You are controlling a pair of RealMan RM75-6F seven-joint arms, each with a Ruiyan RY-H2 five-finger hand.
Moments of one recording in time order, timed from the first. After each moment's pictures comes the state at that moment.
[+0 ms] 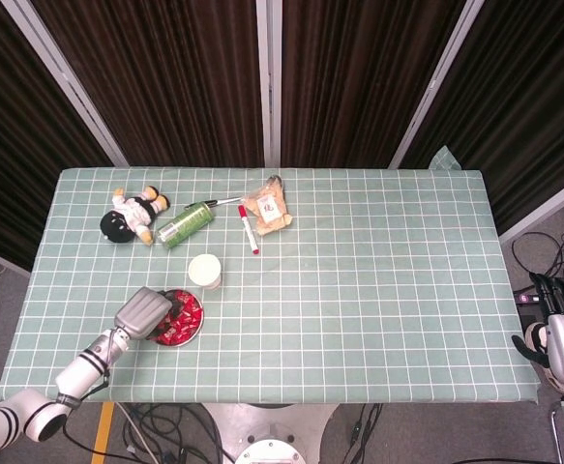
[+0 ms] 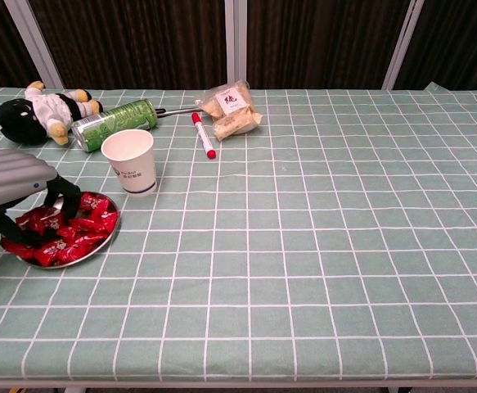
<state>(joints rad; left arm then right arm) -0.57 -1.50 0.05 -1.23 1.57 0.97 0.05 0.07 -1.06 0.10 -1.64 -1.41 1.47 -0.10</state>
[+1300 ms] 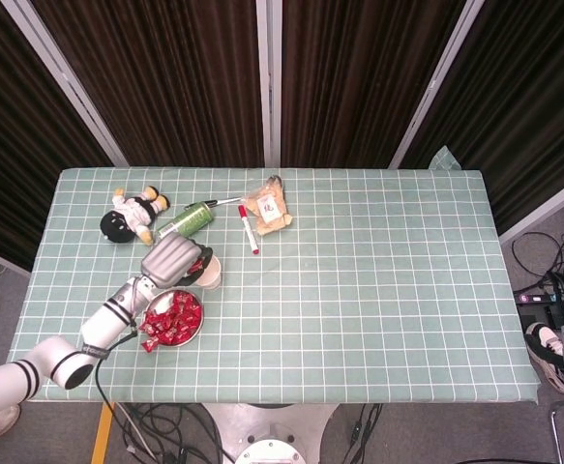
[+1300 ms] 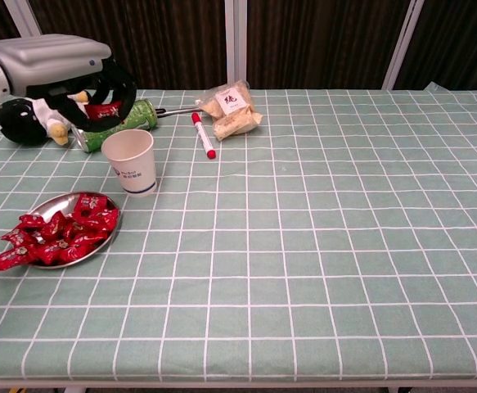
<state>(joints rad) -0.78 -1.45 -0.14 -1.29 1.49 0.91 -0.01 0.05 -1.04 0.11 -1.64 -1.40 1.49 -0.07</state>
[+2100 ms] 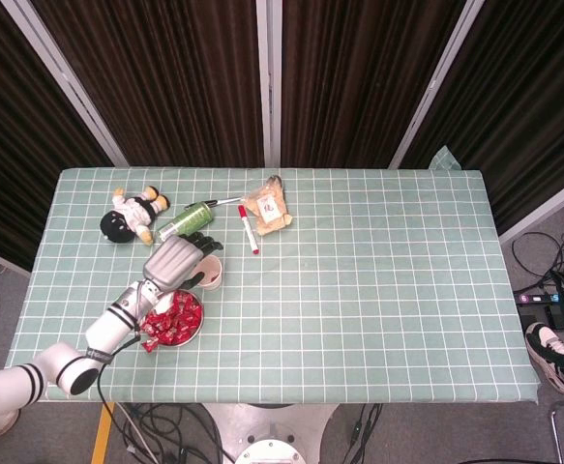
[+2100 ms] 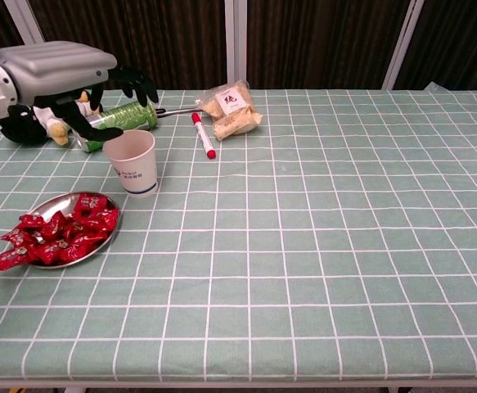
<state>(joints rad) -0.76 -1.44 -0.12 -1.37 1.42 0.96 0.13 0.05 -1.05 0.11 -1.61 -1.40 1.48 -0.03</state>
